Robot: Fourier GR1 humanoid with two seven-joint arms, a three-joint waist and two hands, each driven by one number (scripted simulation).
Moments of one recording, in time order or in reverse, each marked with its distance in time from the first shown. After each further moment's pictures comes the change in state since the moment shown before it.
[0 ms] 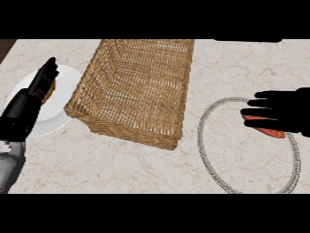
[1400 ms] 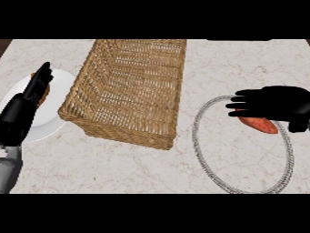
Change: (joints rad) left arm 0.041 -0.061 0.092 -0.004 -0.081 -0.065 -0.004; right arm -0.044 0.336 0.018 0.543 0.376 -0.287 -0.287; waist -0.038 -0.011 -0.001
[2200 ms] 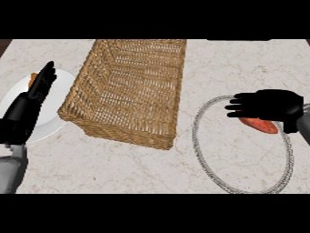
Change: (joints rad) left arm -0.011 -0.058 0.031 -0.007 -0.049 -0.030 0.018; right arm -0.005 0.120 -0.069 0.200 0.162 -0.070 -0.053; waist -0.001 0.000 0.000
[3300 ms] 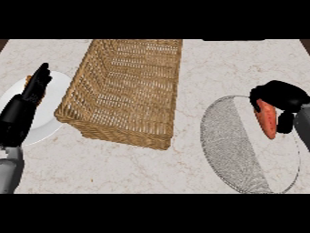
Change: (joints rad) left arm 0.017 -0.020 0.051 -0.006 -0.024 -0.030 -0.006; right arm -0.035 0.132 -0.292 0.262 -0.001 0.009 0.356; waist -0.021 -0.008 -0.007
